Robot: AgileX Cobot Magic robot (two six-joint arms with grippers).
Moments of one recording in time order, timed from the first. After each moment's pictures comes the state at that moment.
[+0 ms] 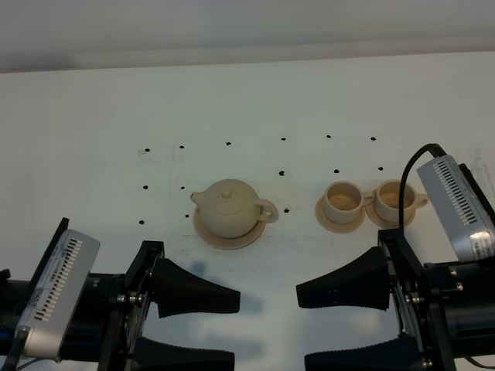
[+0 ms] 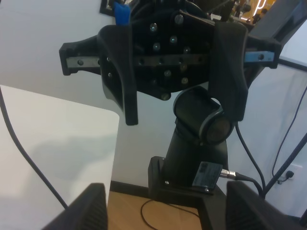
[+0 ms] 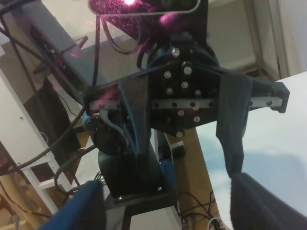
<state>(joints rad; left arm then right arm) -0.35 1.25 -0.33 -1.71 1.19 2.10 0.44 1.13 -0.40 1.74 1.21 -1.95</state>
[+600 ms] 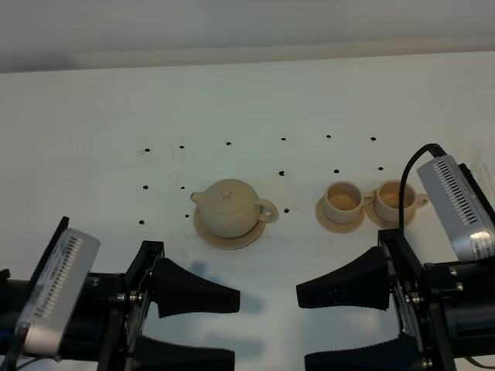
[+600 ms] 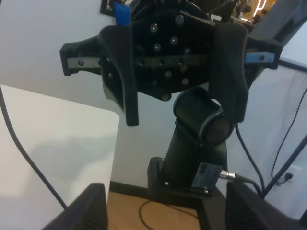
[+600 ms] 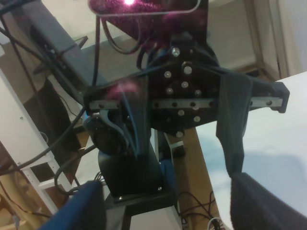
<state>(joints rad) -0.35 1.25 -0.33 -1.71 1.19 2.08 0.44 1.13 -0.40 1.74 1.21 -1.95</state>
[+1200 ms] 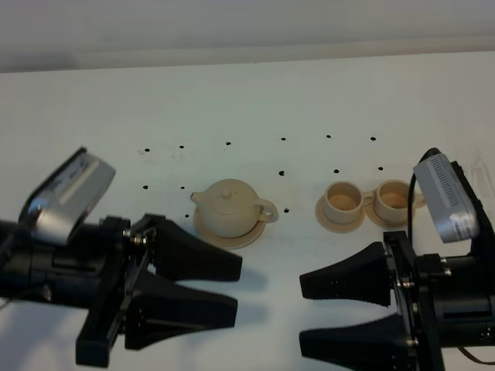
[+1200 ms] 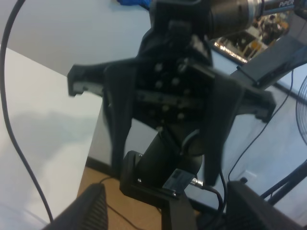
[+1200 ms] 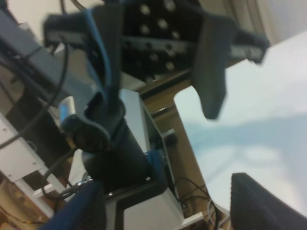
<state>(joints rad) -0.32 1.25 -0.56 -1.54 1.19 1.59 0.44 1.13 -0.40 1.73 1.10 -1.81</state>
